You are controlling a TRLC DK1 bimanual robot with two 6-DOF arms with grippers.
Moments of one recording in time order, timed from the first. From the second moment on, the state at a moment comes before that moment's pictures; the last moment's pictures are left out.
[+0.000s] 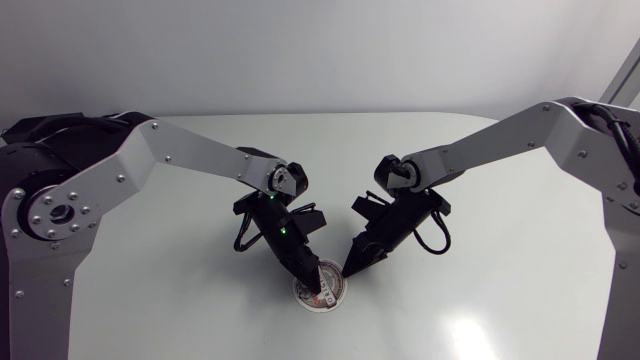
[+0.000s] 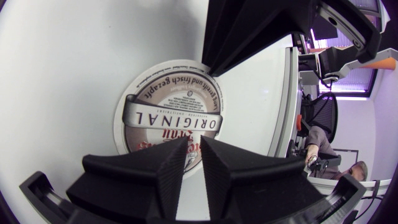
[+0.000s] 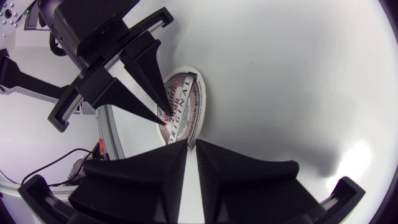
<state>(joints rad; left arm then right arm) -0.55 2.22 1.45 -0.95 0.66 0.50 0.37 2.09 1.28 -0.78 -0.81 -0.37</state>
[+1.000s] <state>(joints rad) -0.48 1.93 1.44 -1.06 0.62 0.50 0.42 1.82 1.25 -0.80 -0.66 -0.33</state>
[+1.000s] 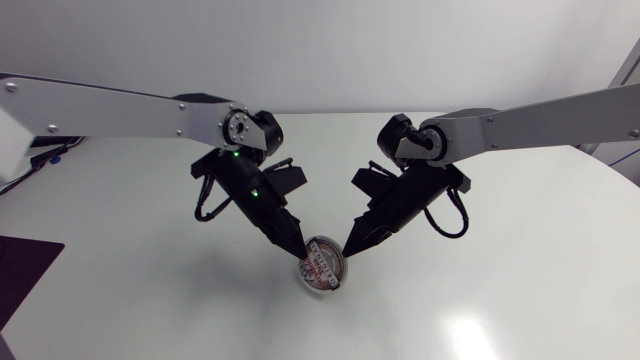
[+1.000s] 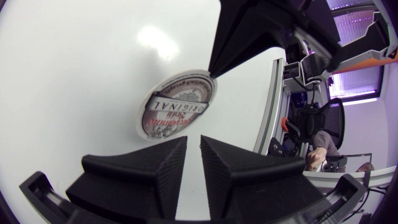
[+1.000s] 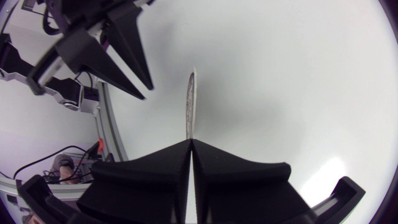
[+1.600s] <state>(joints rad) -0.37 1.78 1.37 -0.97 0.60 0.47 0.81 1.63 0.87 0.01 0.46 -0.61</state>
